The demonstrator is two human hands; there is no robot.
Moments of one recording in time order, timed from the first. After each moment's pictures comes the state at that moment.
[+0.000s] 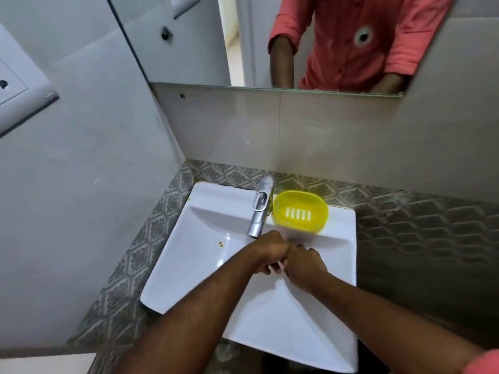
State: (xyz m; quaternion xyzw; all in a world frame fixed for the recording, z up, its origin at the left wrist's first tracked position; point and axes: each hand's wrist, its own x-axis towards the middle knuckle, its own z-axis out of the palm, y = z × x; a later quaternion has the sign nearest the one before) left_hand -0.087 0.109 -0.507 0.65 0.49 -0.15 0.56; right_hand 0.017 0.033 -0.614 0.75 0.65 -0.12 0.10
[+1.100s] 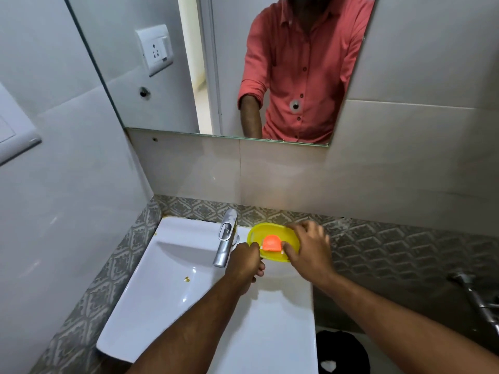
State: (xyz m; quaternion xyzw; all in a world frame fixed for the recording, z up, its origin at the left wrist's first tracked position) left_hand -0.050 0.093 -0.497 0.56 0.57 0.12 0.60; right_hand 0.103 0.007 -0.511 0.84 0.49 0.01 -0.25
